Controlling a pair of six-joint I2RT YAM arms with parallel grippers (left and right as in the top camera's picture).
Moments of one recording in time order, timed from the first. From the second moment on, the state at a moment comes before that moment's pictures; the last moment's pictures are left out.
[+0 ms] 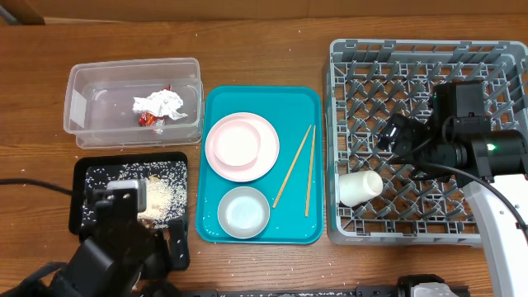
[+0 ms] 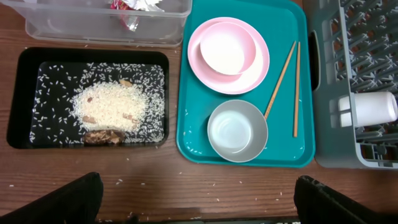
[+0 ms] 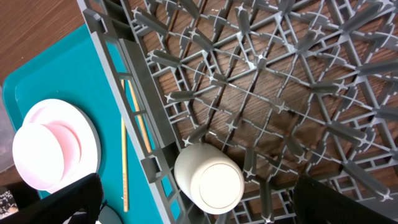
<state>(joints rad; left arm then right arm) -0.72 0.81 1.50 -1.65 -0.32 -0.71 0.06 1.26 1.30 -1.20 -0.08 0.54</state>
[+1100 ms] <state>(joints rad) -0.13 0.14 0.46 -0.56 0.07 0.10 0.06 1.26 1.30 -1.20 -0.08 0.54</state>
